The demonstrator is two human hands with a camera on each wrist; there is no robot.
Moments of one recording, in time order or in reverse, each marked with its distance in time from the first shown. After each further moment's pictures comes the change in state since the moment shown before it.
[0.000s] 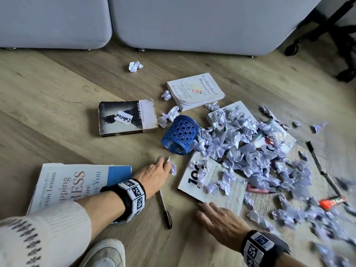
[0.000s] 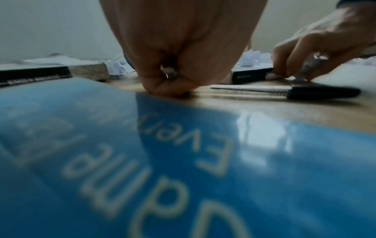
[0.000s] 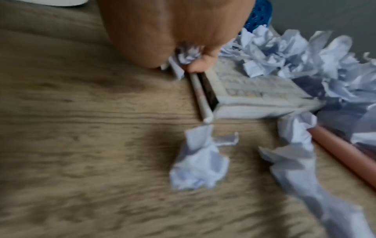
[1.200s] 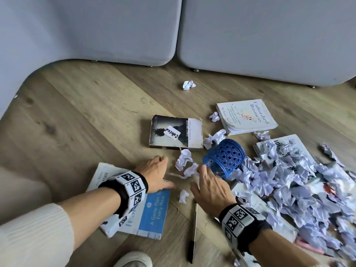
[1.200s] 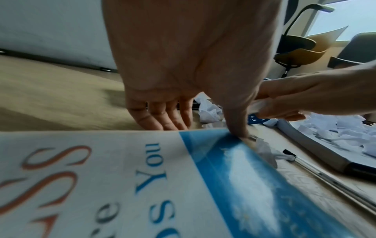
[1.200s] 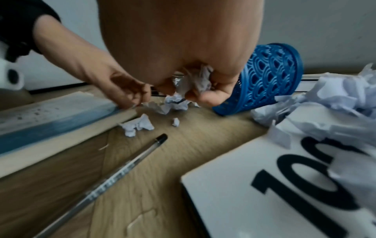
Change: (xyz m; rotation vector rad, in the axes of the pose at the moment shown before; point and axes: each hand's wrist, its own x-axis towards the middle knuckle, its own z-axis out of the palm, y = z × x) left_hand -0.041 -0.100 -0.030 -0.371 -0.084 -0.453; right_hand 0.197 -0.011 -0.074 0.292 0.112 0.289
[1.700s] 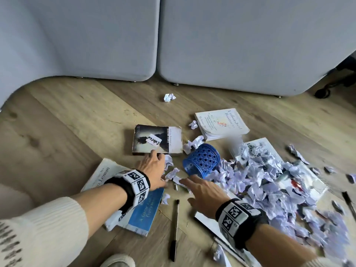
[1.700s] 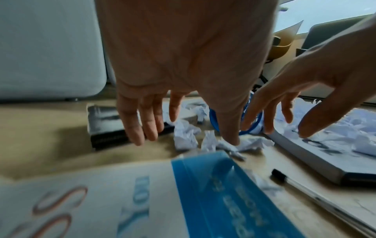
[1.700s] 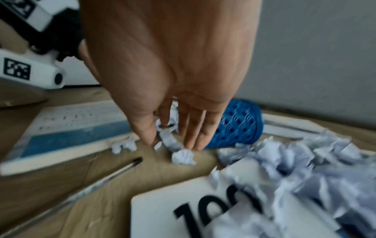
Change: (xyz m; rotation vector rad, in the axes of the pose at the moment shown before) left_hand 0.001 0.052 -0.018 0.163 0.089 -0.003; right_hand -0.028 0.026 -0.038 -0.023 -0.300 -0.061
